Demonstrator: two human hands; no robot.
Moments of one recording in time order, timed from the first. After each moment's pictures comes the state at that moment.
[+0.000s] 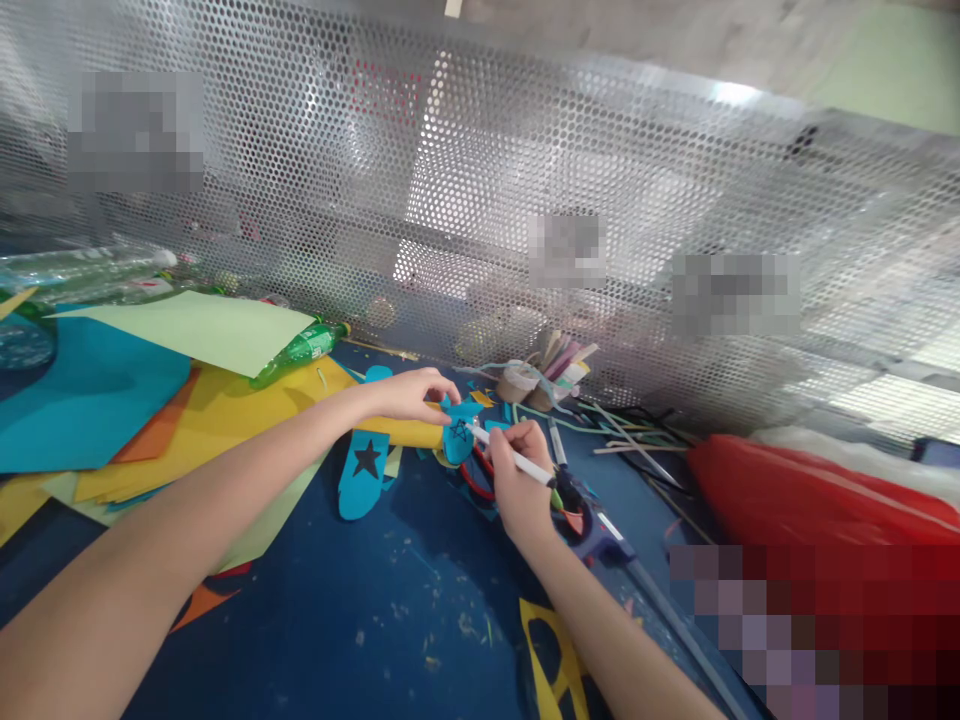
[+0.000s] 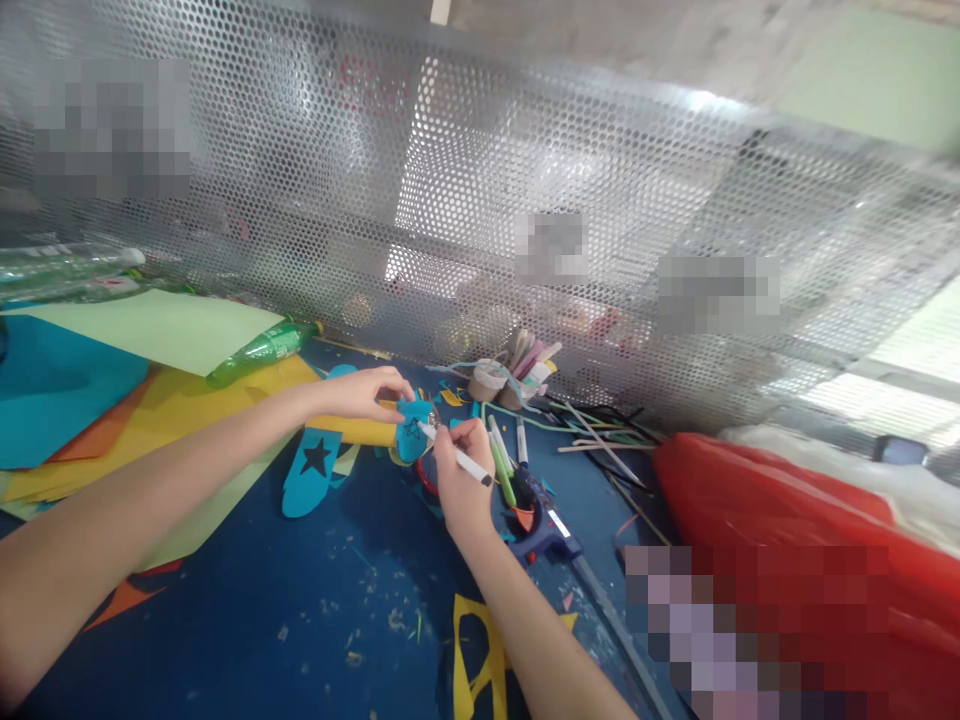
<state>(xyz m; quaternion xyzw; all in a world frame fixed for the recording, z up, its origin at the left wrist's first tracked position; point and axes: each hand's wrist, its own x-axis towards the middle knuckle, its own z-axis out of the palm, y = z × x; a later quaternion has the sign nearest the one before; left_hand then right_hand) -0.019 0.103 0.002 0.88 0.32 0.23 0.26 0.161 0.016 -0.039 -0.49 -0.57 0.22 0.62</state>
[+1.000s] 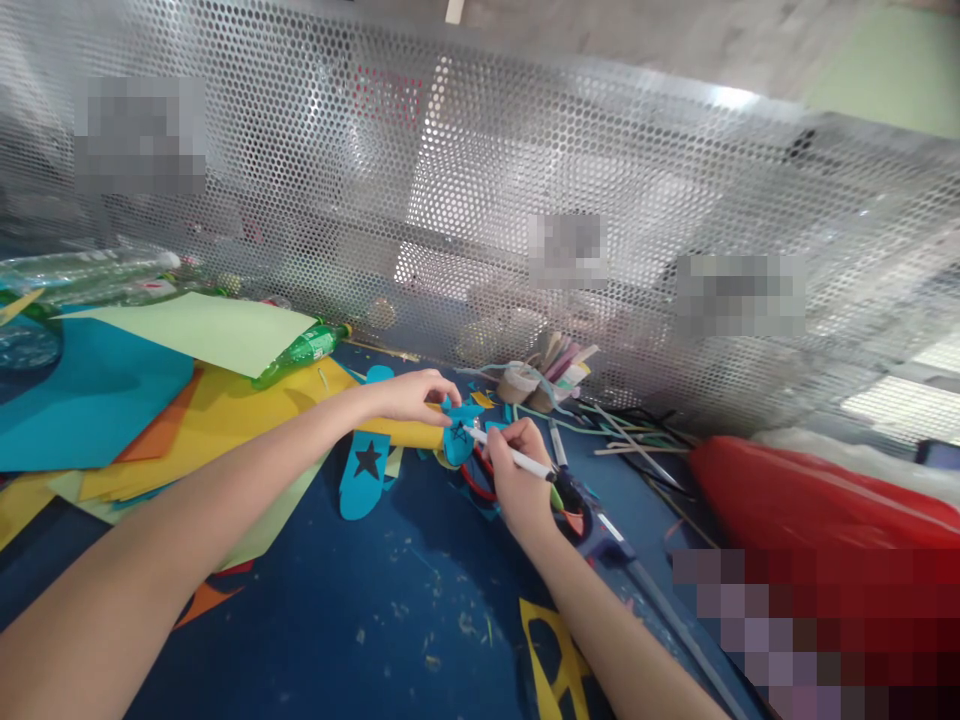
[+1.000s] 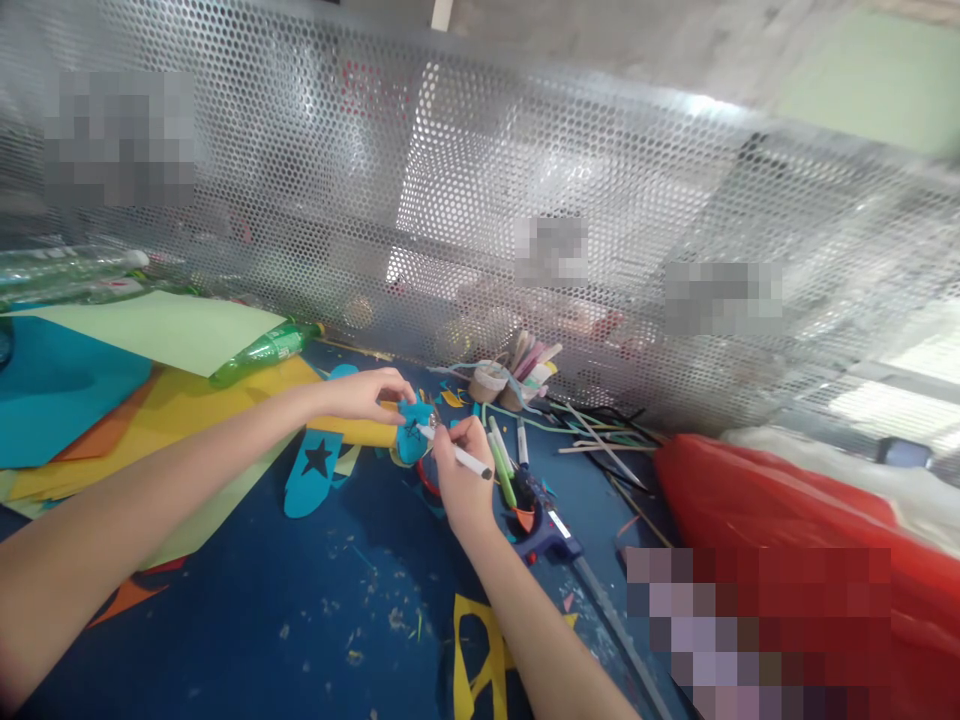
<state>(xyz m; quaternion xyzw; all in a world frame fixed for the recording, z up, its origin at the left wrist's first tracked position) -0.018 0.101 0.003 0.88 0.32 0.23 0.26 0.164 0.019 -0.038 -0.49 -0.59 0.23 0.60</state>
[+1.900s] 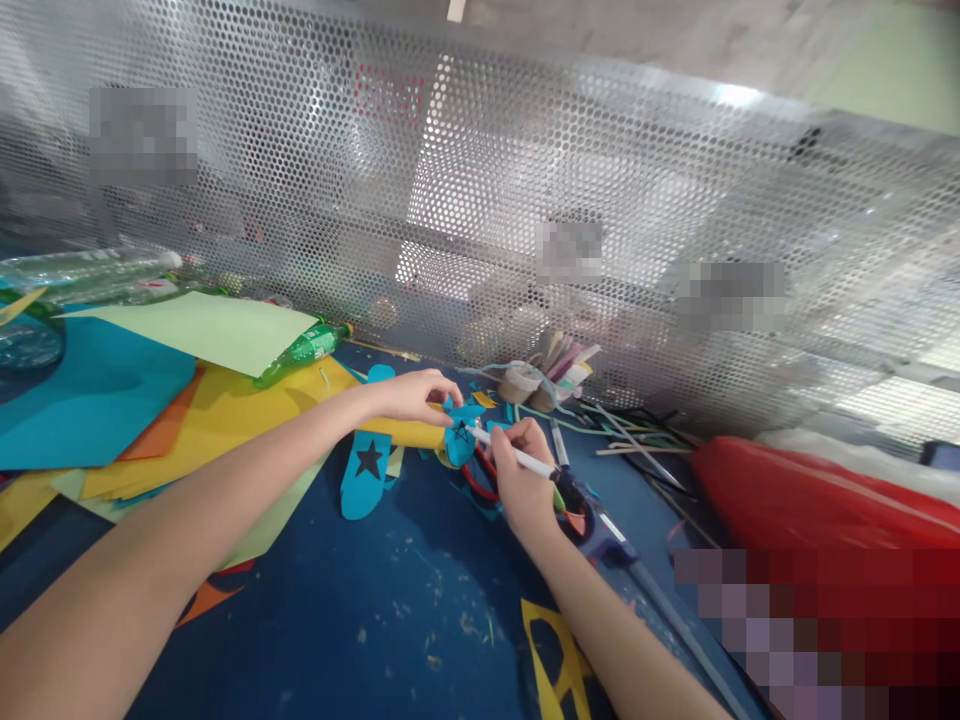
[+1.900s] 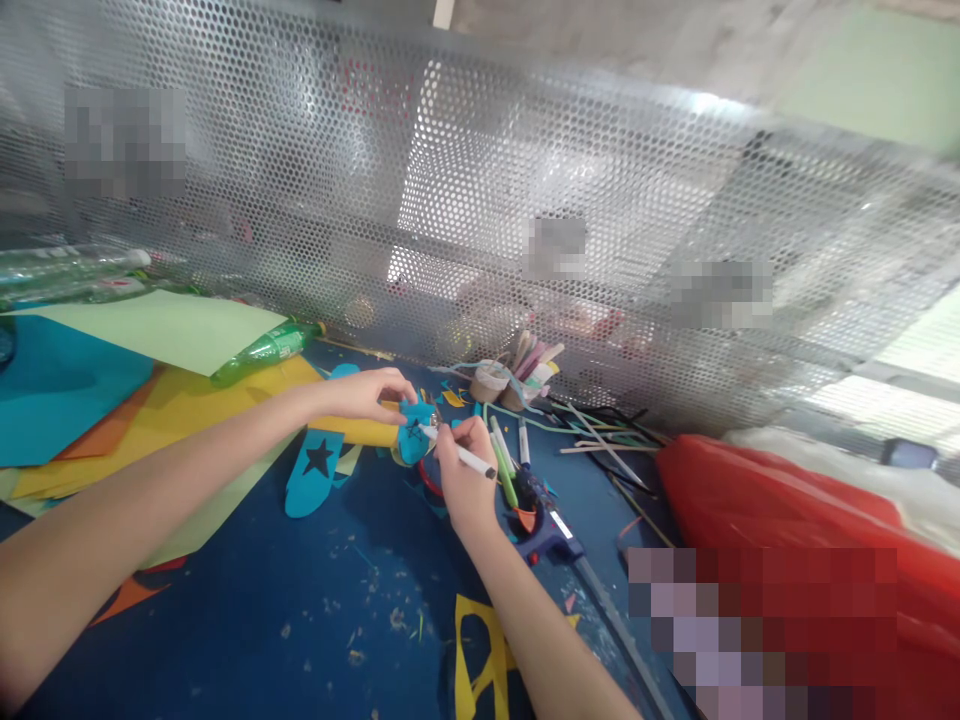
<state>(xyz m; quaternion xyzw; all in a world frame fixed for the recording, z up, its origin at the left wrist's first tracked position) -0.019 0.101 0.003 0.88 0.31 0.23 0.26 0.166 0.020 -0.039 -0.48 -0.58 0.24 0.61</state>
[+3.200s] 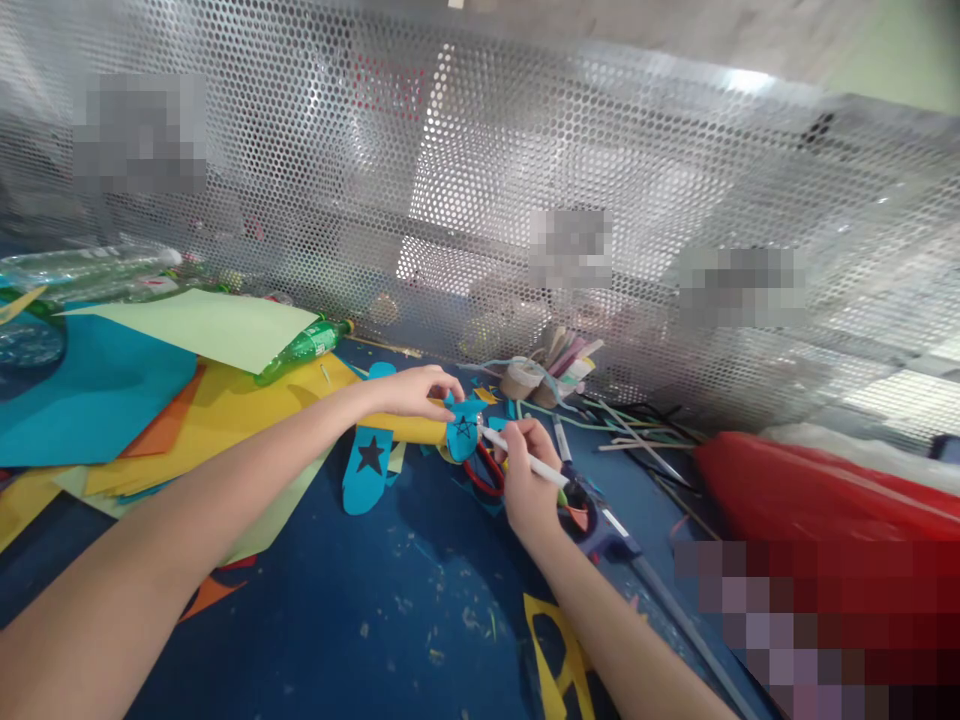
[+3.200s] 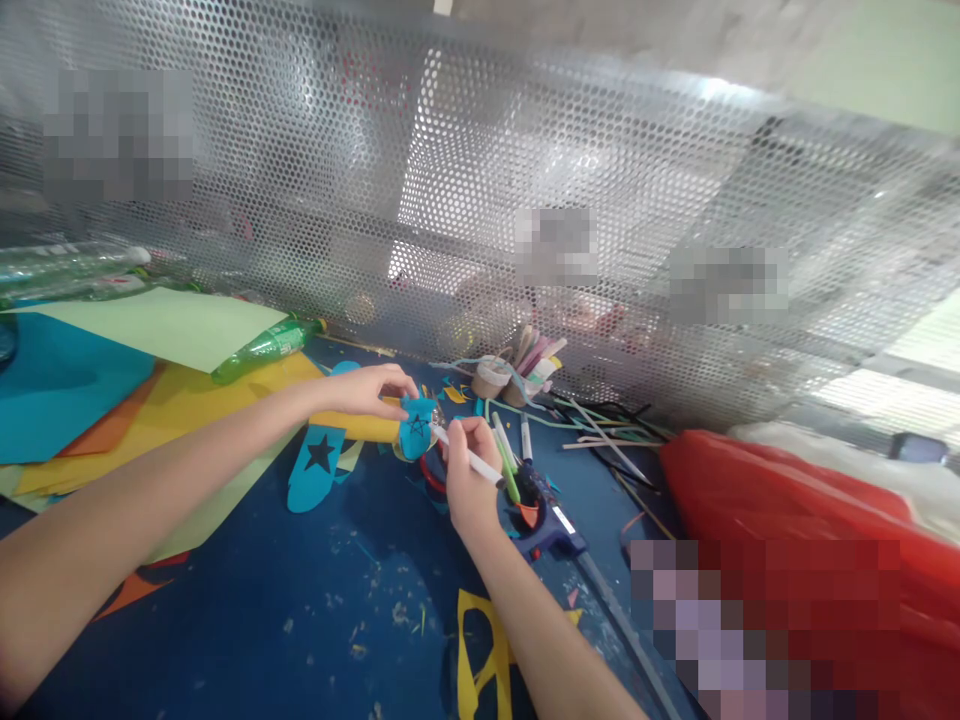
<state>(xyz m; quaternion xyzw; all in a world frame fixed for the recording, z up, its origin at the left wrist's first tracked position) -0.019 0.100 0.004 0.89 0.32 0.22 0.25 0.163 0.014 -0.037 -0.46 -0.56 0.25 0.64</state>
